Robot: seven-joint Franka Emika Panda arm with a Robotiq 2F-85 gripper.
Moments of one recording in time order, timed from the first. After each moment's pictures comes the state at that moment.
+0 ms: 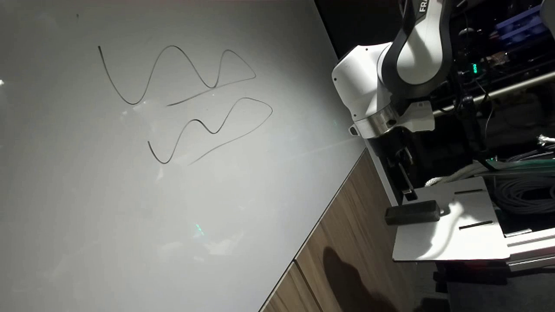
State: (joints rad) arm 0.05 -0.17 0.14 -2.78 -0.11 2.53 0.24
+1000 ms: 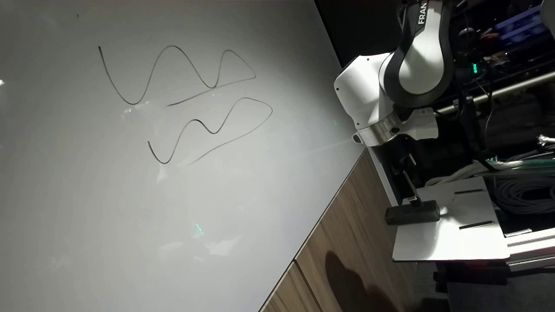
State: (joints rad) arm 0.05 -0.12 0.14 -2.78 -0.12 2.55 0.25
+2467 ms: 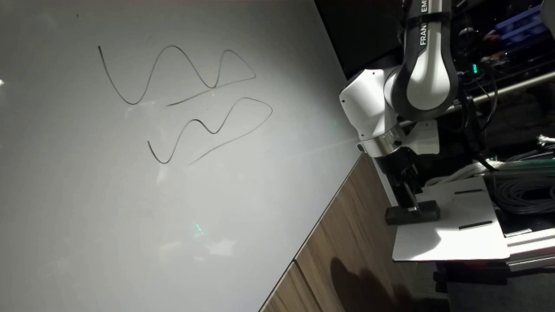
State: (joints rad) arm 0.05 -0.01 0.11 -2.77 -0.19 2.67 0.33
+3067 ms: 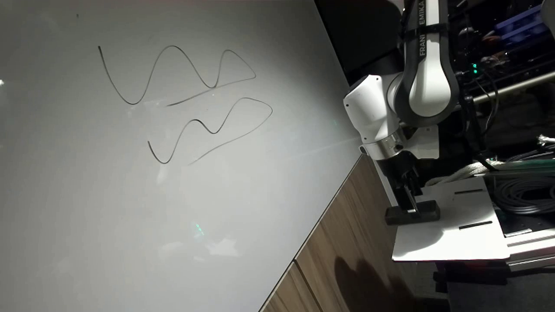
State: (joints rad) arm 0.04 0.04 0.06 -2.77 -0.23 2.74 0.35
